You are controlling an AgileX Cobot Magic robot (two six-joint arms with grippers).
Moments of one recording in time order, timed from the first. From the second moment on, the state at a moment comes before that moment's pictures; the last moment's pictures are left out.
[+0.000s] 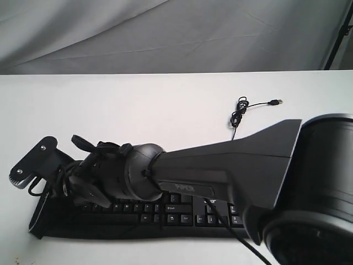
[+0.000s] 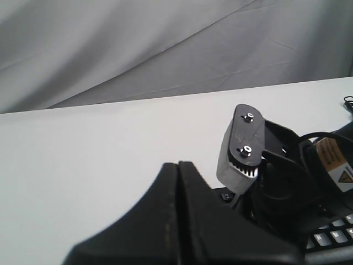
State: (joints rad) left arm -0.20 0.00 0.00 0.04 0.26 -0.02; right arm 1.05 2.33 -1.64 -0.06 0.27 -0.02
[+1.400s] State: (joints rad) left arm -0.20 0.00 0.00 0.04 0.26 -0.02; right arm 0.88 2.02 -1.07 -0.08 -0.04 0.06
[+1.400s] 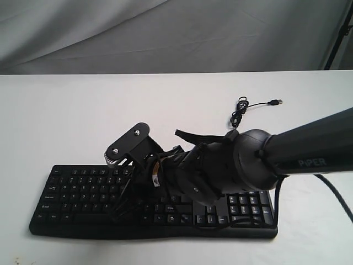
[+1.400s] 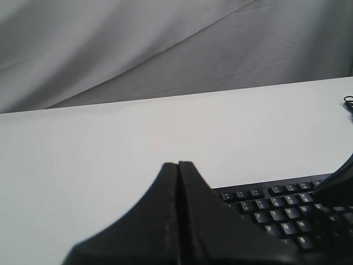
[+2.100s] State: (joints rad) left arm -0.20 0.00 0.00 0.04 0.26 -0.02; right arm 0.87 2.05 -1.07 -0.08 -0.06 0.06
